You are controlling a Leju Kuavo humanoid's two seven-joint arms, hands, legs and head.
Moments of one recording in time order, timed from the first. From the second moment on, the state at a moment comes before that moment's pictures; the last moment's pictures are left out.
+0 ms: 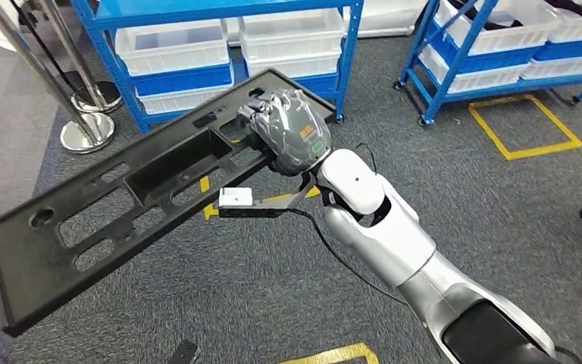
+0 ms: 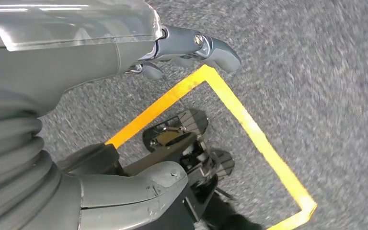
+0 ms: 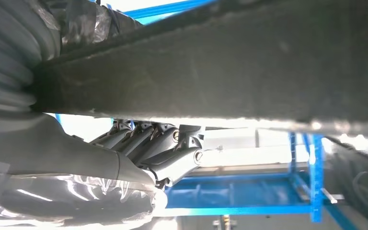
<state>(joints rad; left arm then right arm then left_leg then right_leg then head) -0.15 -0.14 0.29 -0.22 -0.65 -0.04 -0.36 -0.85 0.05 0.69 -1.34 1.03 -0.29 -0.06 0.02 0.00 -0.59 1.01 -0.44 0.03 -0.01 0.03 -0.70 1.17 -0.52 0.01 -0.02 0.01</state>
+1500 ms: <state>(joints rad) -0.16 -0.11 0.28 -0.22 -0.68 -0.05 -0.35 -0.74 0.00 0.64 -1.42 1.04 -0.36 -0.05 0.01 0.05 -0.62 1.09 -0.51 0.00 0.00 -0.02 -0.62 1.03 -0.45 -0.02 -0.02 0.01</state>
